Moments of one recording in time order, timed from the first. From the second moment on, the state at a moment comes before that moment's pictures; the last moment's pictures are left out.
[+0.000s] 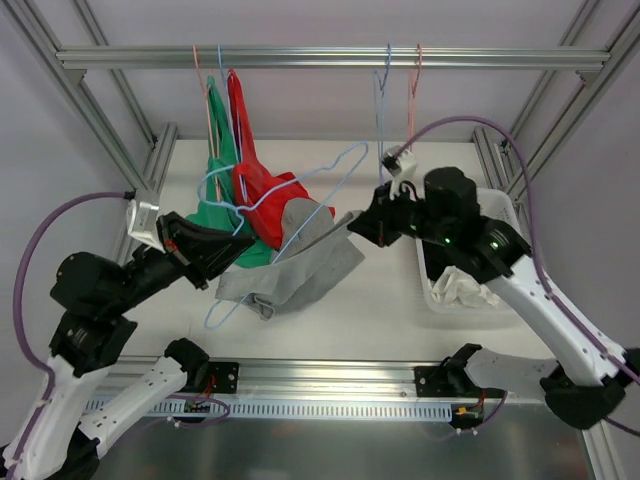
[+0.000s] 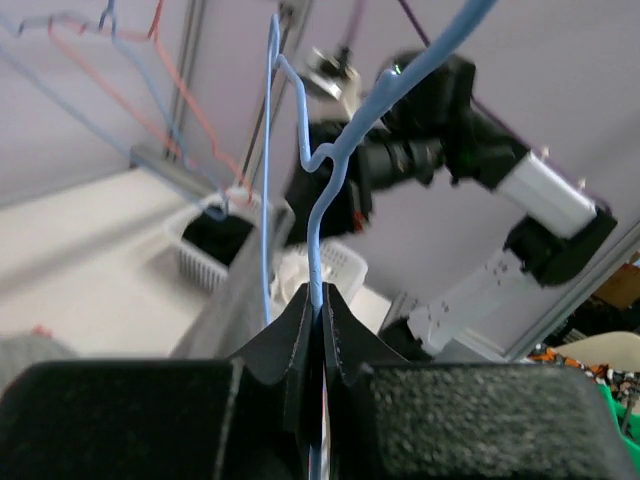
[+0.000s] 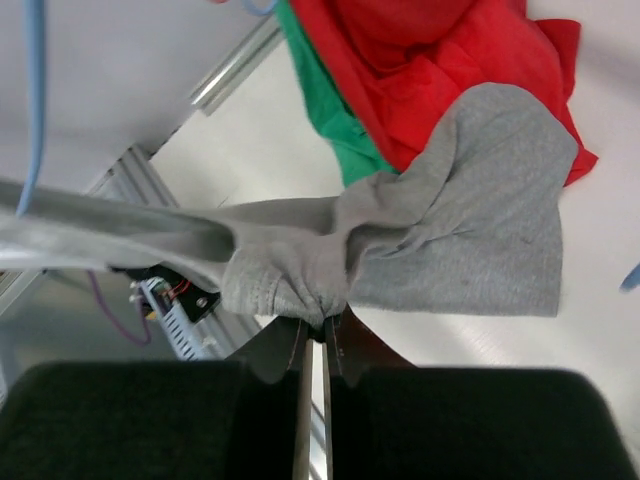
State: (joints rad) left arm -0.58 0.52 1.10 -0.36 0.42 -0.49; right arm 0.74 1.15 1.36 -0.61 -0.26 0.30
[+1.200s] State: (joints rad) left arm -0.72 0.88 0.68 0.91 0.09 -0.27; right arm 0.90 0.99 1.00 -0.78 -0.01 0.34
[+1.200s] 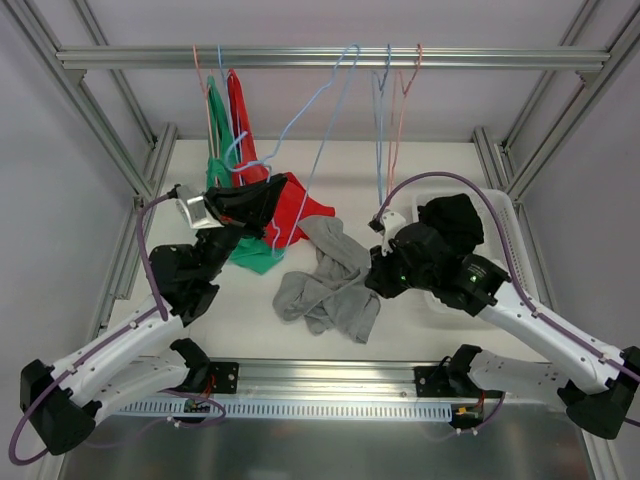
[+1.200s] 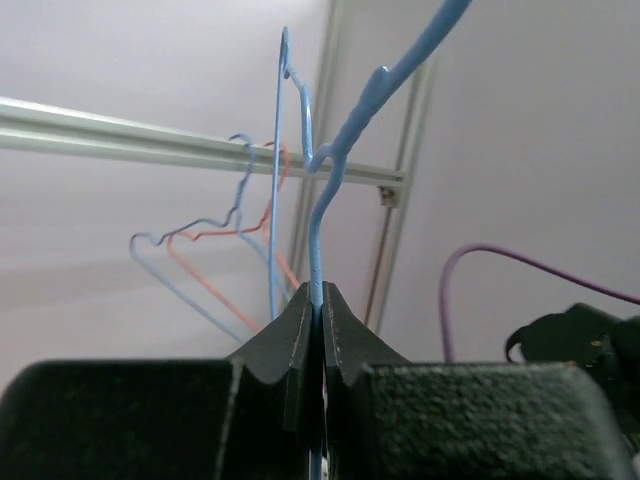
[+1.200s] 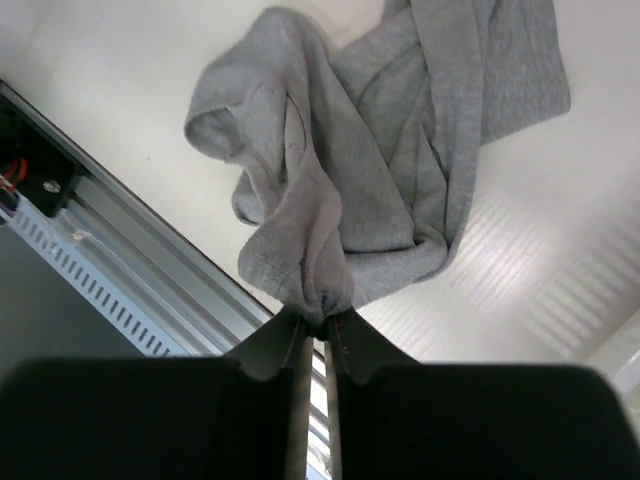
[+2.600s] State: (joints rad) left arm -0.76 1.84 2.17 -0.45 -0.36 -0.27; right arm 0.91 0.54 1.06 -0.82 0.03 0.35
